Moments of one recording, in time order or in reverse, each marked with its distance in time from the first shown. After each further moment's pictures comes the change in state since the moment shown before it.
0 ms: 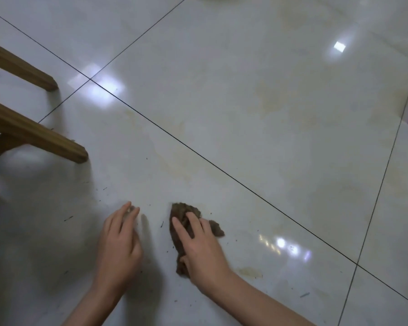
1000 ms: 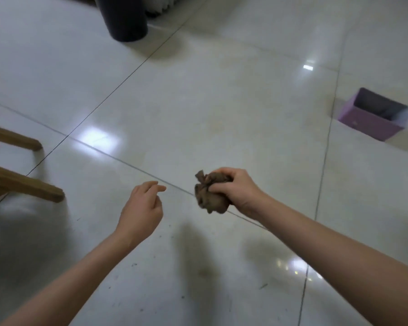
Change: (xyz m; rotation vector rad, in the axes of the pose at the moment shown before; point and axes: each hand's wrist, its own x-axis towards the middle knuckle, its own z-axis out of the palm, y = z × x) left_hand 0.055 0.166 -0.017 0.007 -0.152 0.187; right_hand -0.063 0.123 -0.161 1.336 0.406 0.231
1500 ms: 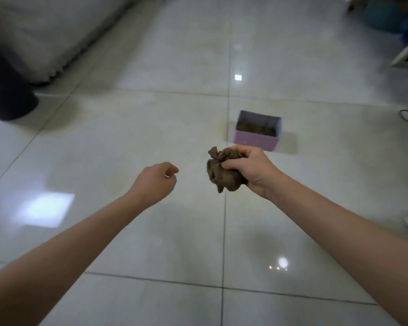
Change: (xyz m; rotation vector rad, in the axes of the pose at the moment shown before) left_hand 0.137 0.326 0.049 0.012 -0.287 0.226; right_hand -0.036 -0.088 -0.300 0.249 0.384 -0.105
